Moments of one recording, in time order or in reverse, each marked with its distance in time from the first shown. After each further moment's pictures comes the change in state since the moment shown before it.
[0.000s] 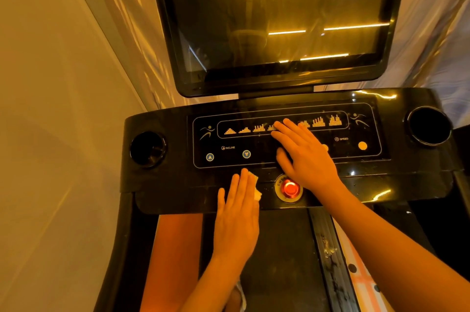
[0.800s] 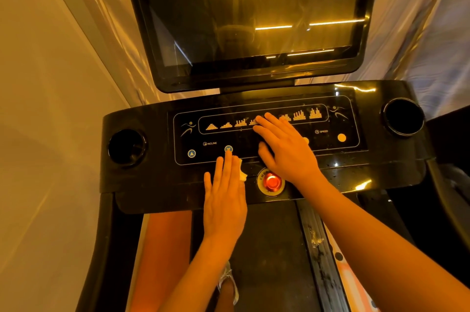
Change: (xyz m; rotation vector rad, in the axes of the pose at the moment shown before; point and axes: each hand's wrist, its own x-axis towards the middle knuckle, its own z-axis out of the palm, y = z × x) left_hand 0.029 0.013 0.001 0.003 0.007 -0.049; right_hand -0.001 0.000 -0.001 0.021 -0.019 0.009
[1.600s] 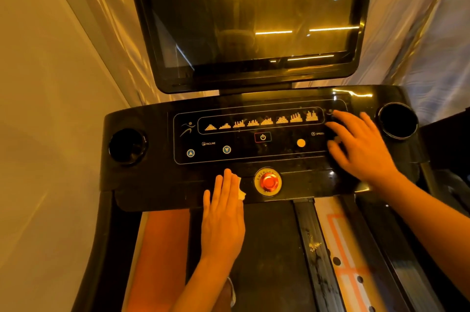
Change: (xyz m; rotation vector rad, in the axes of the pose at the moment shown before) left_hand -0.038 0.000 0.008 -0.021 -0.029 0.003; right_hand -0.068 0.111 -0.079 -0.245 -0.016 0.128
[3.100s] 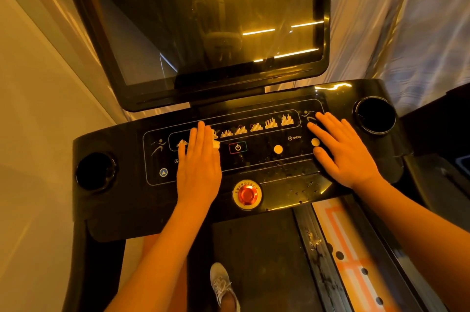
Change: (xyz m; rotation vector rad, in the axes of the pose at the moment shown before) left_hand 0.139 0.011 -0.045 0.081 0.002 0.016; right_hand -0.016 0.028 0.028 0.157 0.041 0.066
